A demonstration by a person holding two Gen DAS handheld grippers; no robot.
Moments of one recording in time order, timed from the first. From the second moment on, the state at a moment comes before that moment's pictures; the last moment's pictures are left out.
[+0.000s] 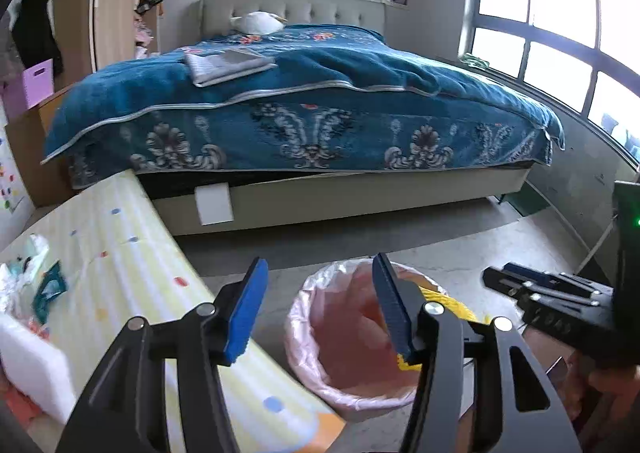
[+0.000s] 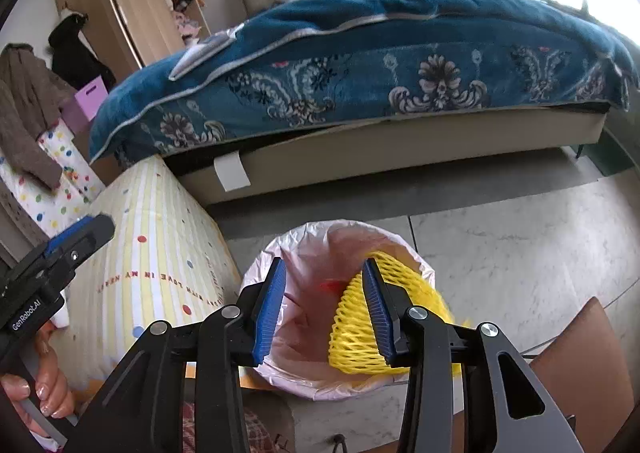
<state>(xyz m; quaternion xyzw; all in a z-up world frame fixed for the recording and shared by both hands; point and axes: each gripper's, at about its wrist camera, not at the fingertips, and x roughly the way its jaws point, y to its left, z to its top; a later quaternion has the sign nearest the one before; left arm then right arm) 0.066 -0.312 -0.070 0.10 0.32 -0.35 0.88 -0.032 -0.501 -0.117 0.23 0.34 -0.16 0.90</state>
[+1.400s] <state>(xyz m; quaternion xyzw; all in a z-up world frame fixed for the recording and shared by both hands) 0.045 0.027 -0.044 0.04 0.32 -0.03 0.95 0.043 -0.226 -0.036 0.02 0.34 0.09 0.93</state>
